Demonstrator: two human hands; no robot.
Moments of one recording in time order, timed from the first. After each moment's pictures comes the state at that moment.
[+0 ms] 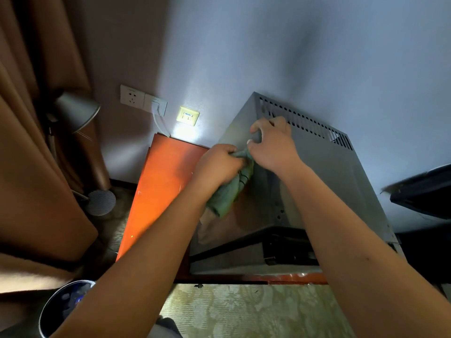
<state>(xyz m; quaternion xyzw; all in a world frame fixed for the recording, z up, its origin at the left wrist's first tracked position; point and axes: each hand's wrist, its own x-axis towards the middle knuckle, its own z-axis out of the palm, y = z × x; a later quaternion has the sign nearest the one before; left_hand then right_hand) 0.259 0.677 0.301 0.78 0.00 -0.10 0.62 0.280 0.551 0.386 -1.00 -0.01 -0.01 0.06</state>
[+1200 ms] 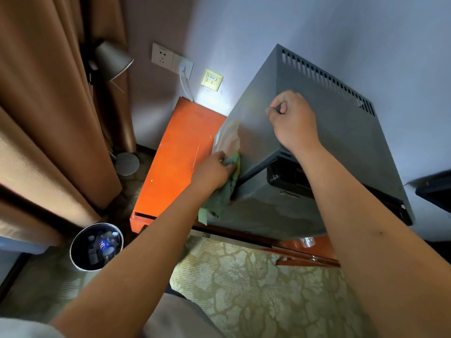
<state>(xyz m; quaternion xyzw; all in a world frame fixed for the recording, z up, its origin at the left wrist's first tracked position) 0.118 0.662 0.220 0.83 0.09 -0.13 0.53 0.194 0.524 0.363 -0.97 -0.09 -0.12 0.17</state>
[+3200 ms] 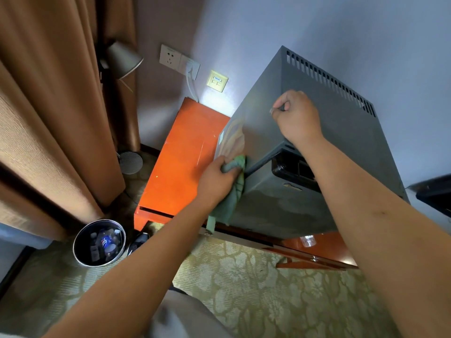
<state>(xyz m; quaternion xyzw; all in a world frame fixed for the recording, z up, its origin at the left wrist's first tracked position) 0.081 0.647 0.184 0.72 0.13 -0.02 0.68 0.193 0.526 0.366 -0.98 -0.09 -0.09 0.12</state>
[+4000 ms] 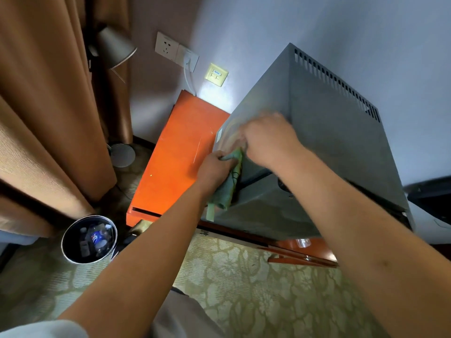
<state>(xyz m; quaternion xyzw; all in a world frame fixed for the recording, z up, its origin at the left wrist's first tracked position) 0.135 0.658 0.178 0.68 0.18 -0.13 0.70 0.155 0.597 0.362 -0.93 -0.26 0.05 -0.27</state>
